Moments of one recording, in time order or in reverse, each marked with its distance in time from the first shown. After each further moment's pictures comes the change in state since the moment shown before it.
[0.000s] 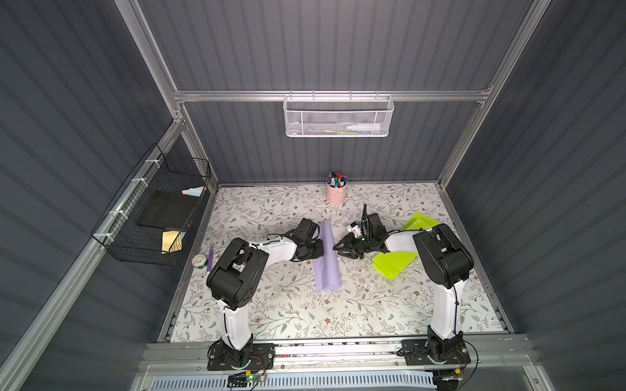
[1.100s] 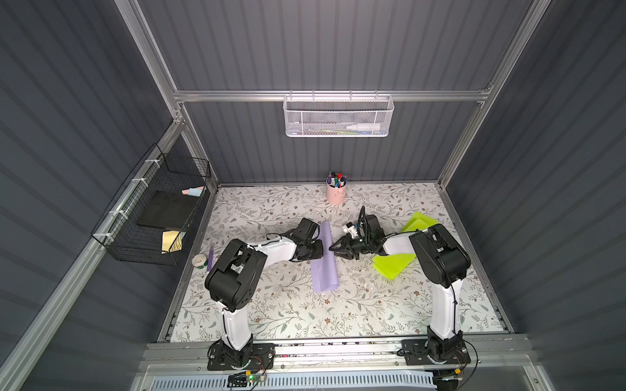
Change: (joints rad) left arm 0.000 -0.027 0.007 -0.050 0.008 0.006; right arm 0.022 0.012 -0.032 0.142 -0.077 0.054
